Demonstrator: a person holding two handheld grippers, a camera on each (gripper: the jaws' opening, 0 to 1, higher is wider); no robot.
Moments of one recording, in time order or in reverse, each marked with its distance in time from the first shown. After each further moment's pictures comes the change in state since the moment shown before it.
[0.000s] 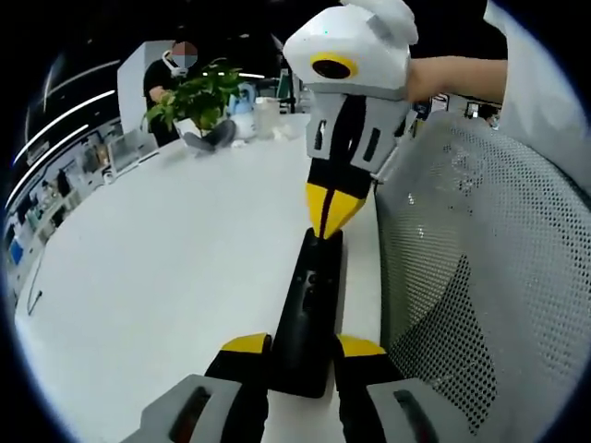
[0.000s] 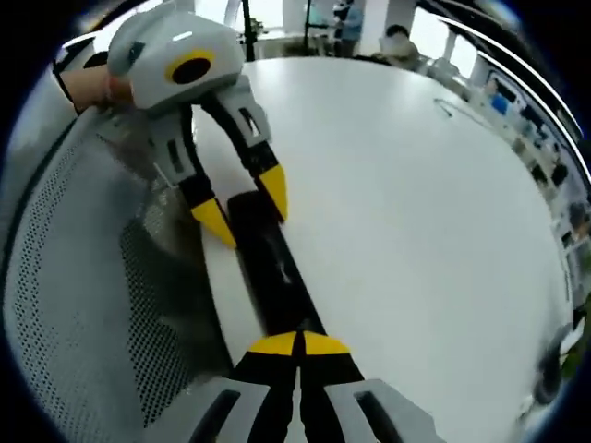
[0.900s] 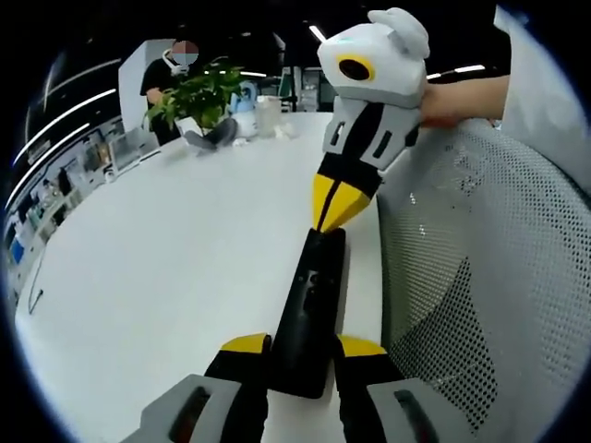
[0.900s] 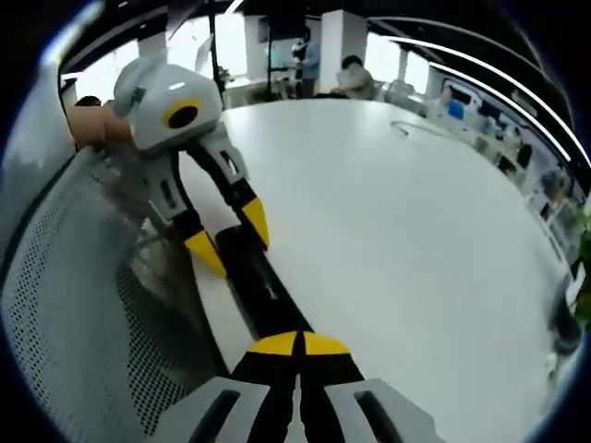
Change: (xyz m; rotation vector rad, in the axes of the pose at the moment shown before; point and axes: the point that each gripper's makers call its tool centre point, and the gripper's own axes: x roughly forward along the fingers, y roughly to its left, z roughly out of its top) left arm 0.000 0.000 0.000 -0.001 0.007 0.006; right arm -0.010 -0.003 0.006 0.147 -0.286 -0.124
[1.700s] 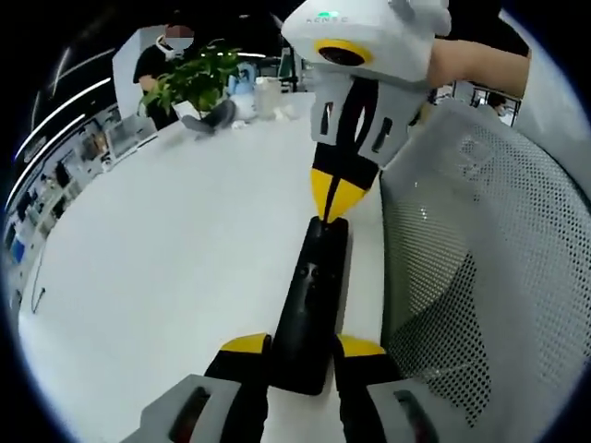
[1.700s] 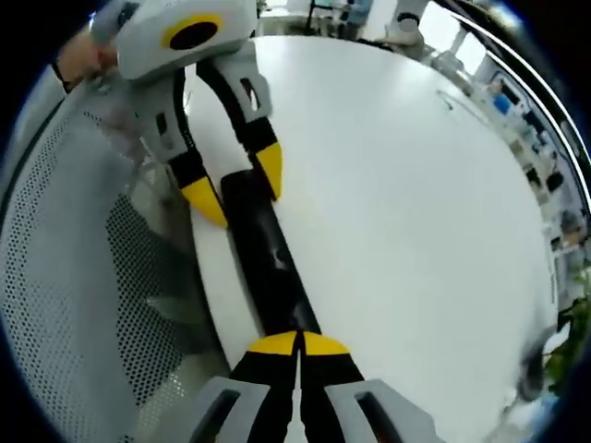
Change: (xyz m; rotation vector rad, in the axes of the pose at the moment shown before) left arm -0.002 0.001 -0.002 -0.031 0.074 0.021; right arm 0.002 -0.005 -0.019 -0.133 0.290 0.001
